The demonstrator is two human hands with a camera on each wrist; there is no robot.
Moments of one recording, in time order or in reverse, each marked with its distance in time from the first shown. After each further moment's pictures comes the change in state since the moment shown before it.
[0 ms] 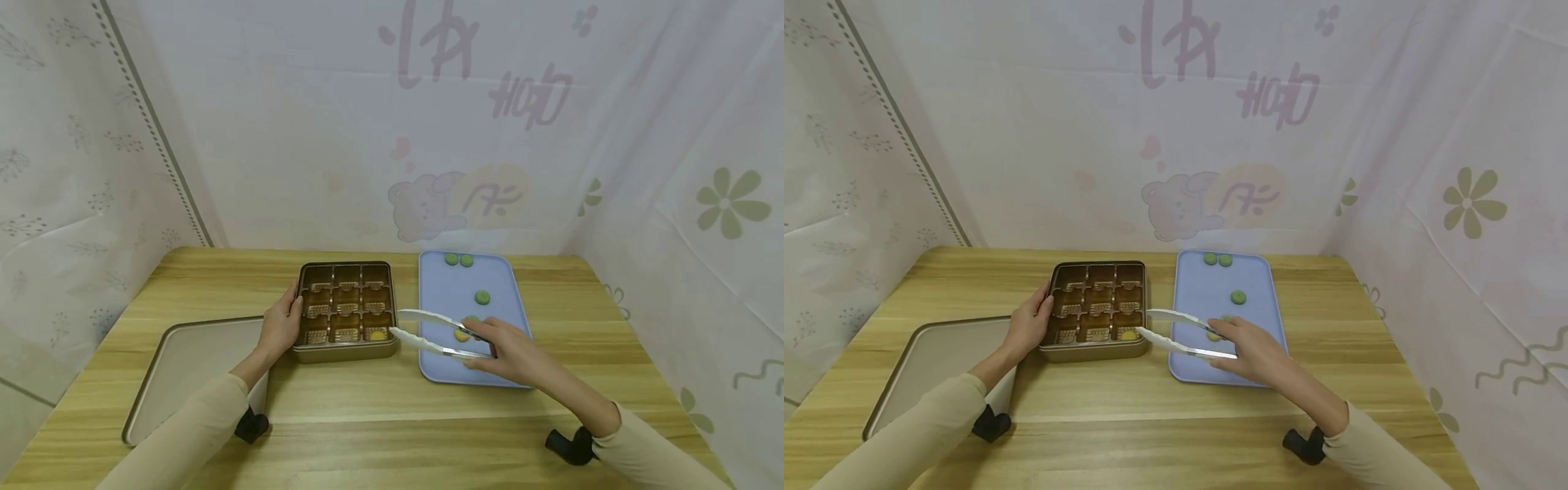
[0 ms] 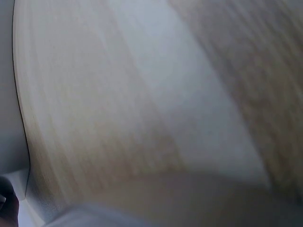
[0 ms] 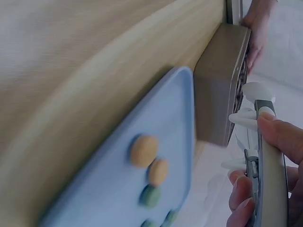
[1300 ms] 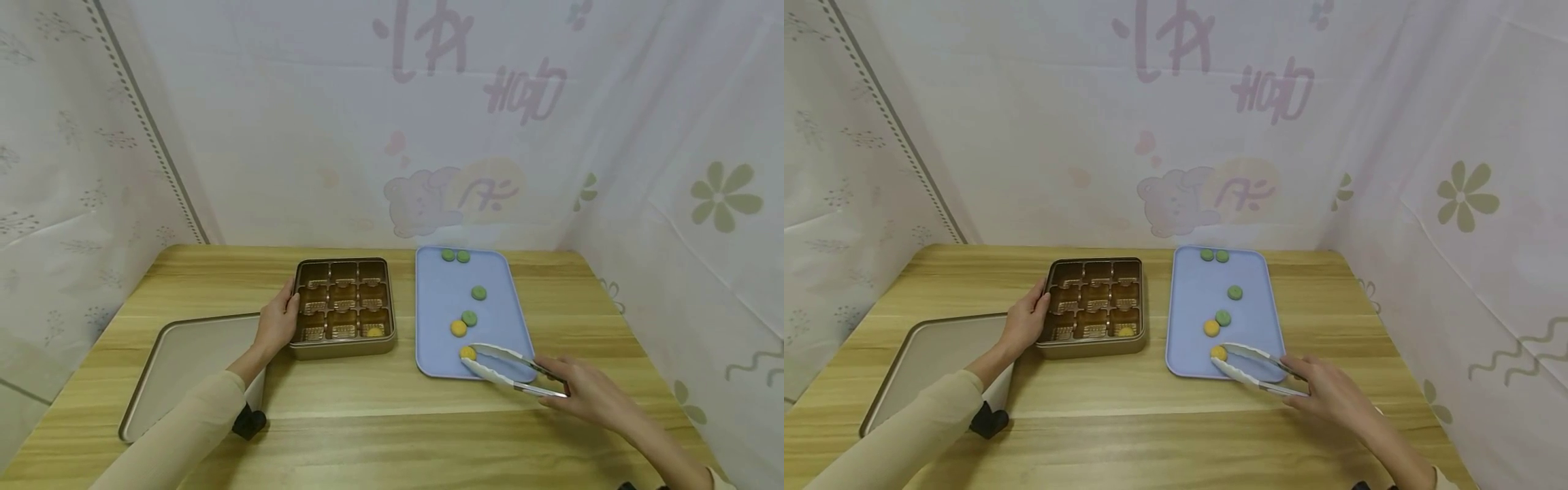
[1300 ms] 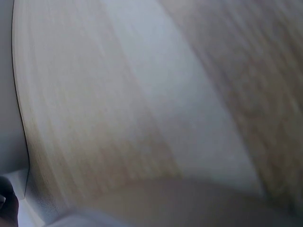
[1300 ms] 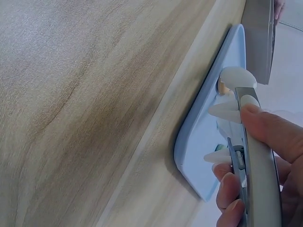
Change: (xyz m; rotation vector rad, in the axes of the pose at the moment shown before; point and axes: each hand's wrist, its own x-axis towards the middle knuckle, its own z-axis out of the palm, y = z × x) left_hand 0.000 0.001 0.000 0.000 0.009 -0.008; right_hand -0.103 0.059 -0.005 -0.161 0.094 0.021
